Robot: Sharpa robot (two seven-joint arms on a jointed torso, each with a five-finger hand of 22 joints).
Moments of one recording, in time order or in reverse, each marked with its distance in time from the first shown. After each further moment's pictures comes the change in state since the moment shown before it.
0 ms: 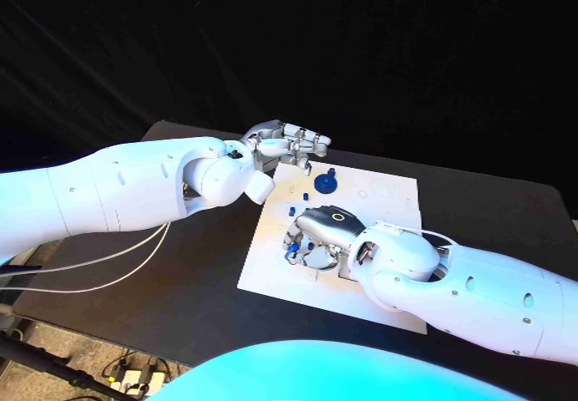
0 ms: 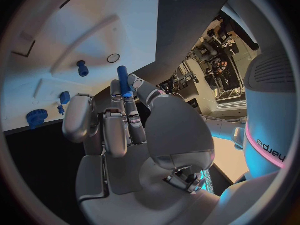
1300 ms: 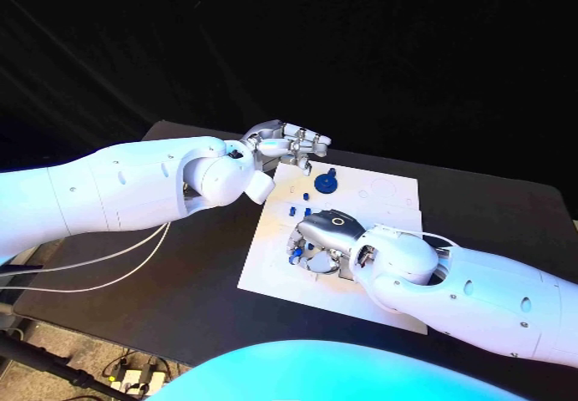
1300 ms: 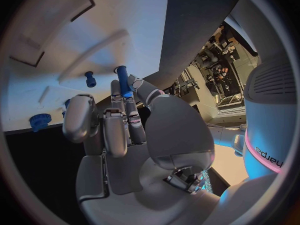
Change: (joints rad) left arm 0.000 -0.001 0.000 -0.002 0.000 0.002 -0.001; left_hand 0.000 0.000 0.000 0.000 0.000 0.000 0.000 0.000 -0.001 -0.004 -0.004 0.000 0.000 0.000 0.000 0.000 0.000 0.000 0.000 0.000 0.000 -0.001; right arm -0.009 0.000 -0.004 -0.014 -0.052 0.041 -0.003; right_hand 0.007 -0.002 0.004 -0.004 0.004 -0.002 -0.001 -0.003 0.001 -0.003 -0.003 -0.002 0.002 0.000 0.000 0.000 0.000 0.000 0.000 0.000 0.000 0.001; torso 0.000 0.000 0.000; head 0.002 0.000
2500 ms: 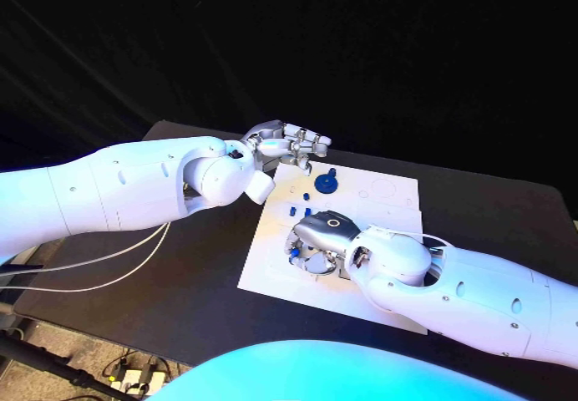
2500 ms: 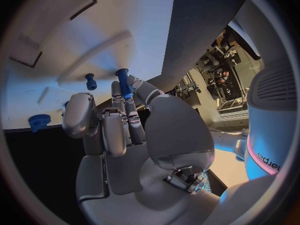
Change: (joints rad) left arm 0.000 -0.001 0.000 0.002 0.000 0.002 -0.002; left_hand 0.000 0.000 0.000 0.000 0.000 0.000 0.000 0.000 0.000 0.000 0.000 0.008 0.000 0.000 0.000 -0.004 -0.002 0.000 0.000 0.000 0.000 0.000; right arm -0.007 0.026 0.000 -0.020 -0.039 0.019 -0.025; right_hand 0.001 -0.007 -0.014 0.005 0.038 -0.064 0.023 -0.030 -0.002 -0.051 -0.006 -0.024 -0.003 -0.003 0.019 -0.006 -0.017 0.000 -0.015 0.015 -0.043 0.000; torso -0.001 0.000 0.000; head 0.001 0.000
